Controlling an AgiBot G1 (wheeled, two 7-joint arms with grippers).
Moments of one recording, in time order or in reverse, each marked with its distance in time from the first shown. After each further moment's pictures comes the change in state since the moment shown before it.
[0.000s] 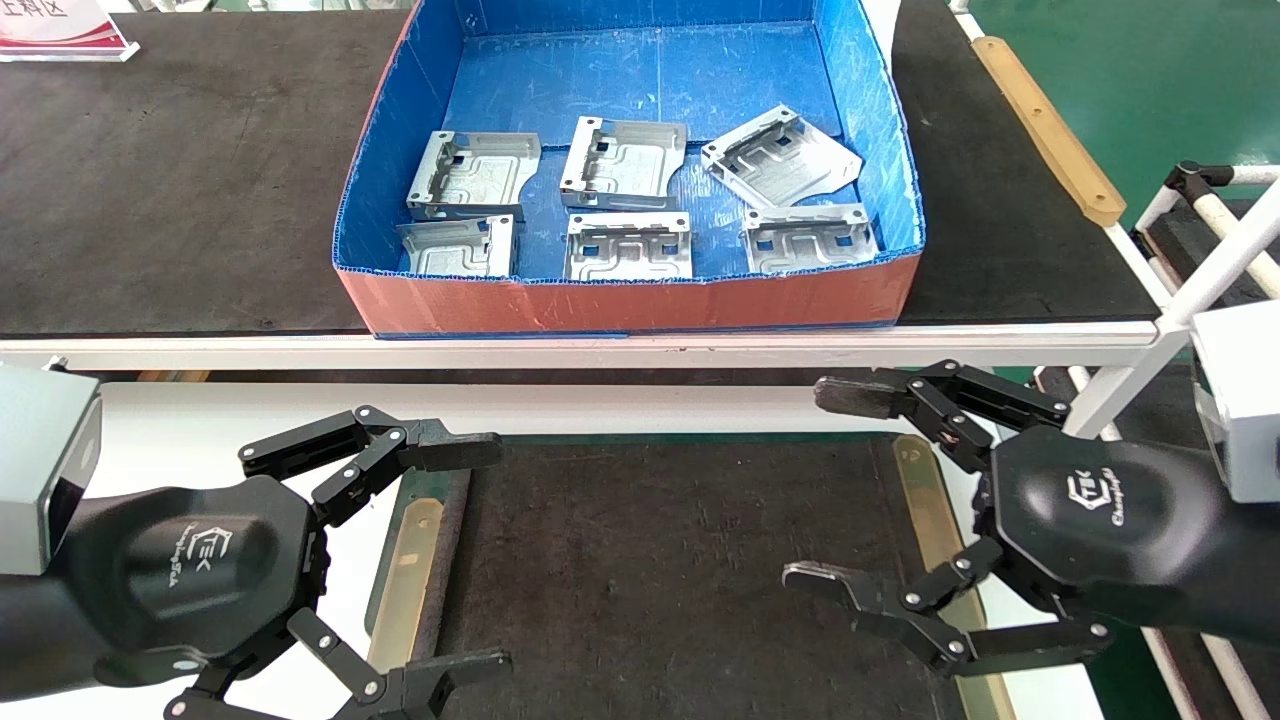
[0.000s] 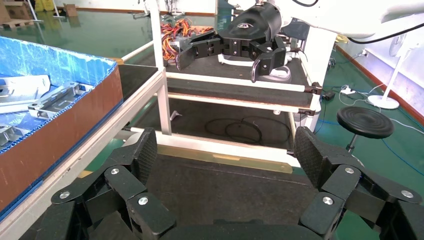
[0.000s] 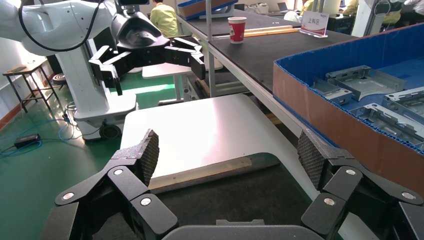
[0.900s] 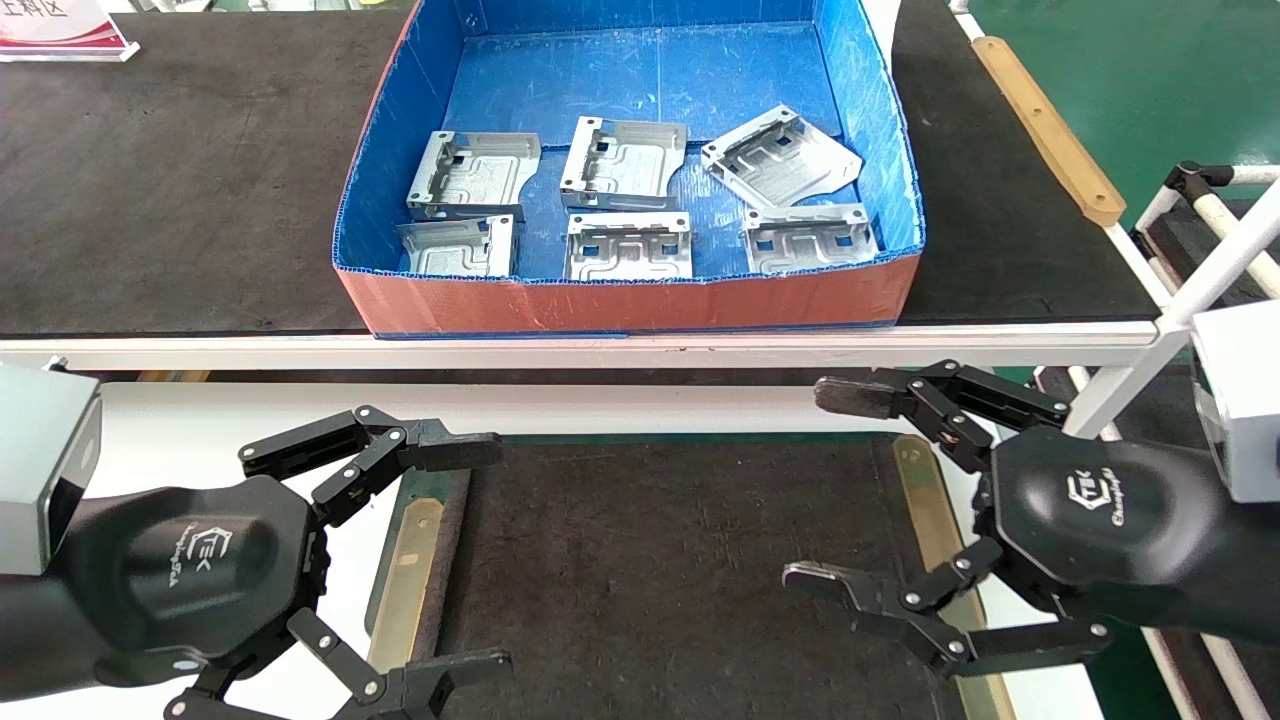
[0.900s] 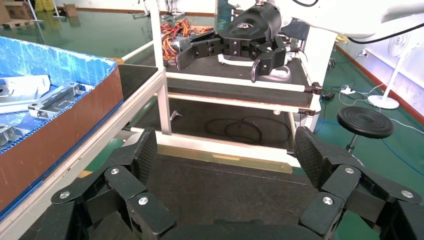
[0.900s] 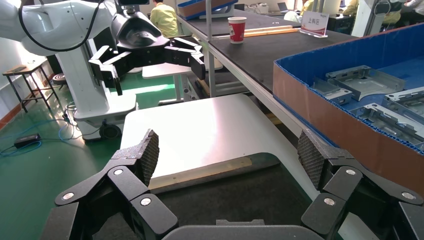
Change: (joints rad) left arm -0.001 0.003 0.004 -0.001 0.011 -0.014 -0.006; right arm 0.000 0.000 0.000 0.000 0.000 0.000 0.000
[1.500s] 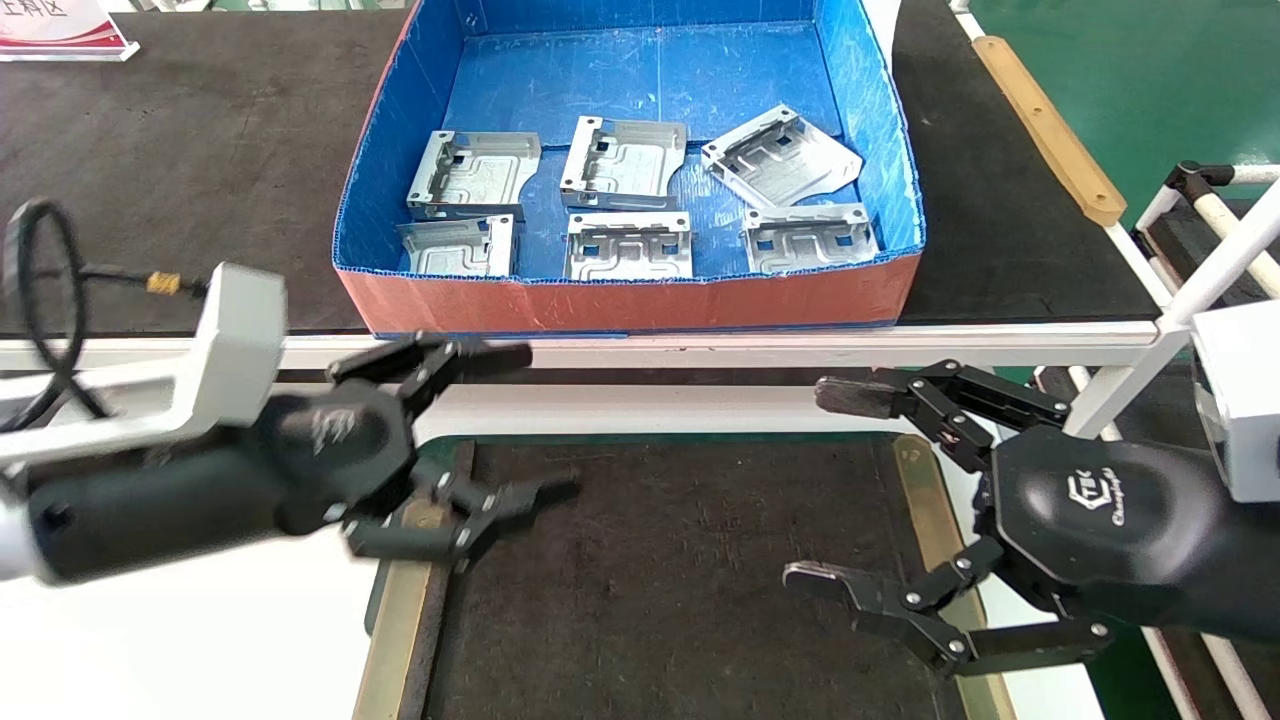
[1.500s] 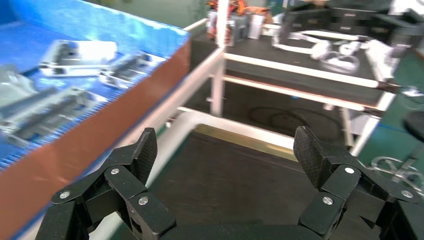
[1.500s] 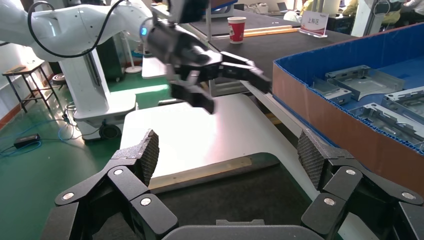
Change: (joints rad) left arm -0.080 0.104 0.067 0.007 0.190 -0.250 -0.093; right arm 0.000 0.000 0.000 0.000 0.000 0.000 0.000
